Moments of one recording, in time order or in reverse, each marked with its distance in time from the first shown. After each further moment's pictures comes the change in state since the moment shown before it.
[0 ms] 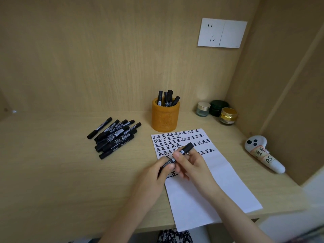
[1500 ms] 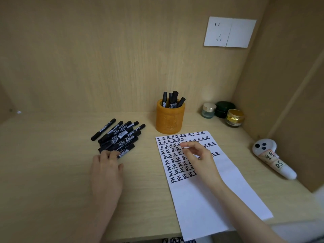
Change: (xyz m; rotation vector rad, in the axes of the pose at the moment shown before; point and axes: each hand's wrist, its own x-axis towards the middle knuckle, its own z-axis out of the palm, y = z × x) left_hand 0.014 -0.068 -0.071 0.874 0.458 -0.259; right_hand 0.040 0.024 -0.020 -0.367 0.208 -0.027
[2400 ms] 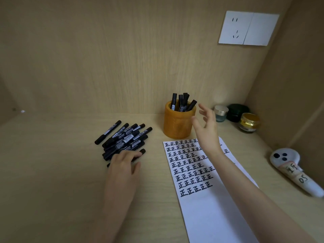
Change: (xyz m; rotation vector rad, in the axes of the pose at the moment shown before) left_hand 0.014 0.019 -0.002 -0.410 -0.025 0.070; right_hand 0.095 -0.032 0.014 -0.101 0.227 -0.168
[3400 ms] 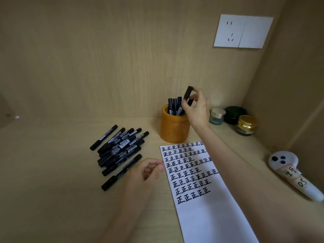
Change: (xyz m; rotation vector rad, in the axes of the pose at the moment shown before) left_hand -0.005 0.034 0.021 -0.574 -0.225 -0.141; right_hand 0.079 -0.002 0.024 -0.183 0.143 -0.138
